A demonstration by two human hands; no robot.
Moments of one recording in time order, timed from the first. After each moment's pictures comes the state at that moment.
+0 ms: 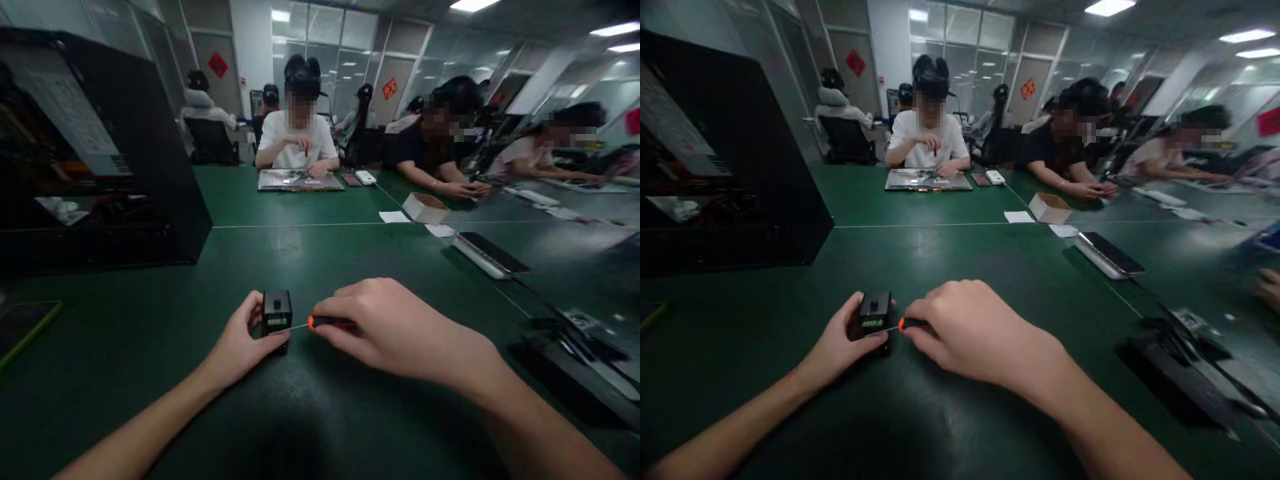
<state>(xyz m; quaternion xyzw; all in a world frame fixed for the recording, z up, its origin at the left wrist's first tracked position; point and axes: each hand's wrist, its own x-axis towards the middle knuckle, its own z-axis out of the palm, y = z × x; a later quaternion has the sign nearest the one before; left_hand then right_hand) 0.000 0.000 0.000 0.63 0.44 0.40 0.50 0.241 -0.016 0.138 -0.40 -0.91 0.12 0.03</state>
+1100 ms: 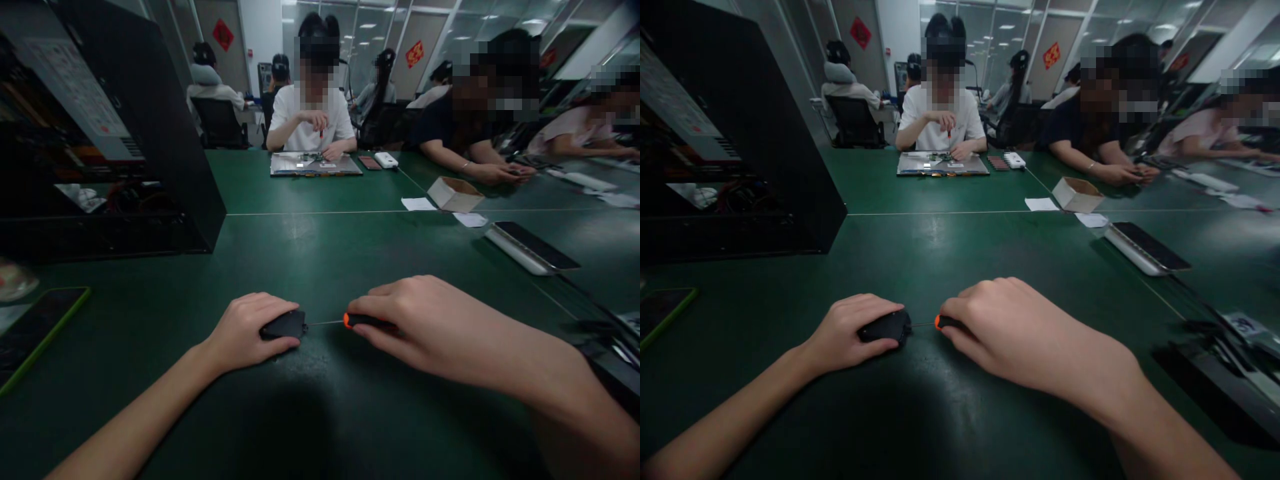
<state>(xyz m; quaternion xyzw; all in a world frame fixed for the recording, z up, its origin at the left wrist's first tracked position) -0.043 0.017 0.007 0.91 0.31 0.27 0.10 0.249 -0.008 0.132 -0.40 -0.91 0.14 -0.01</state>
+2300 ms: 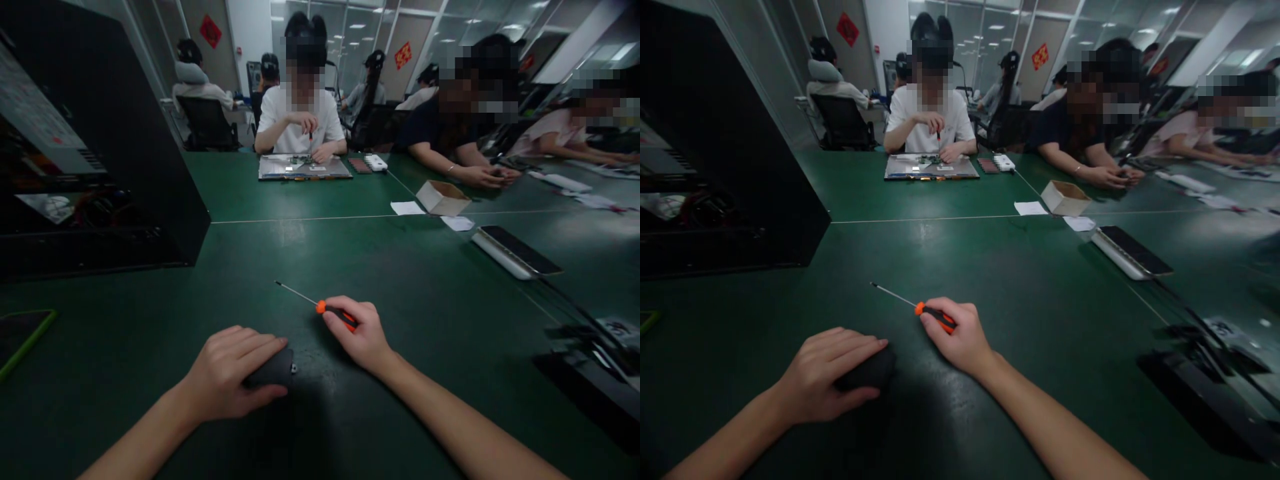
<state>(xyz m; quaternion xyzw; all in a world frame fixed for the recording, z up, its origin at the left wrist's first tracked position) -0.044 0.000 -0.004 0.92 0.26 0.28 0.04 0.231 0.018 -0.006 -0.45 -0.74 0.21 0.46</state>
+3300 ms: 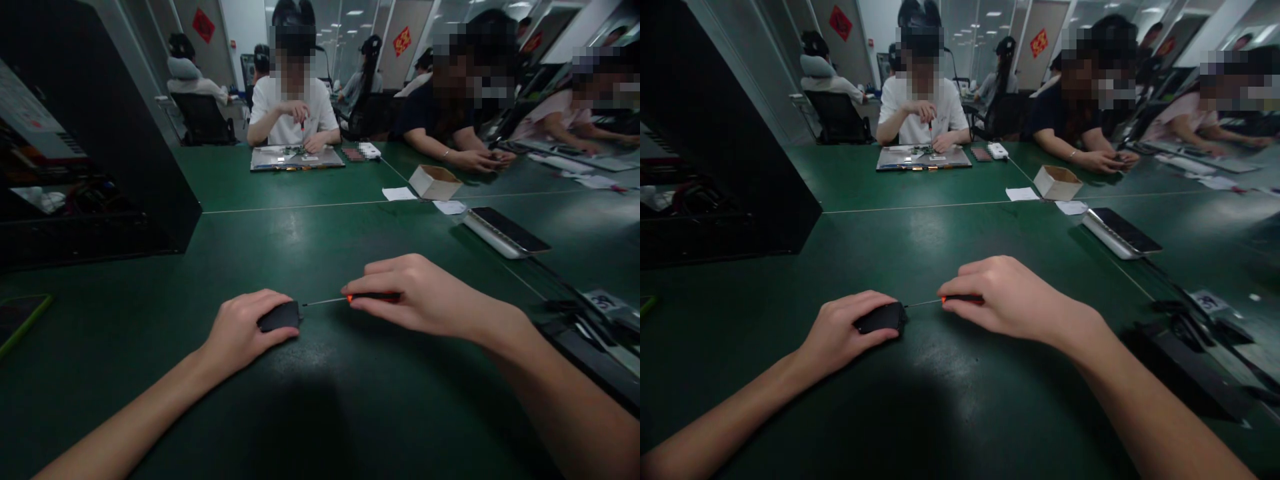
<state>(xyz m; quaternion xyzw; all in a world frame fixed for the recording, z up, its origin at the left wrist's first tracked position) 0.010 0.010 0.016 0.88 0.40 0.23 0.13 0.317 0.014 0.099 -0.33 -0.92 0.15 0.15</state>
